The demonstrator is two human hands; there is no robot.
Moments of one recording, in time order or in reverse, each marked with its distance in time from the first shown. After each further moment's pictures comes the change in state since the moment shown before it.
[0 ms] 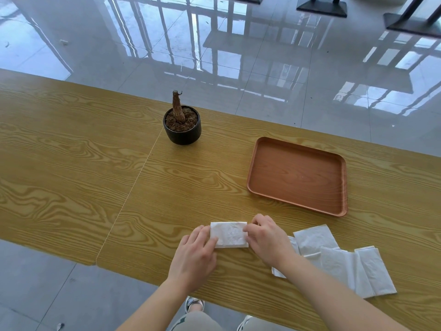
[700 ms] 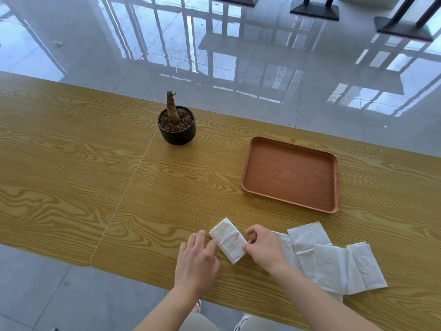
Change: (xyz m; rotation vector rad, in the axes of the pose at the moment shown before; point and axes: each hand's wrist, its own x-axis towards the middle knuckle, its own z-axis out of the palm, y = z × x) left_hand -0.004 0.033 0.006 -0.036 -0.032 -0.215; right_hand -0.015 -0.016 0.005 0.424 -0.065 0.578
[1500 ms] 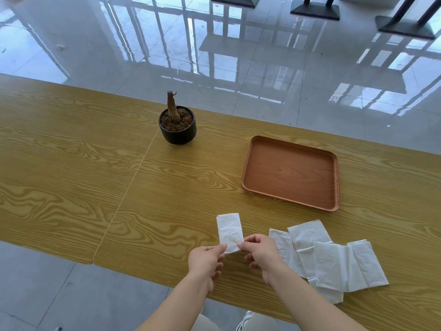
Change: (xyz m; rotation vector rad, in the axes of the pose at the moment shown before) left_hand 0.014 0.031 -0.004 -1.362 -0.245 -1.076; right_hand -0.018 -0.001 0.011 0.662 -0.107 0.354
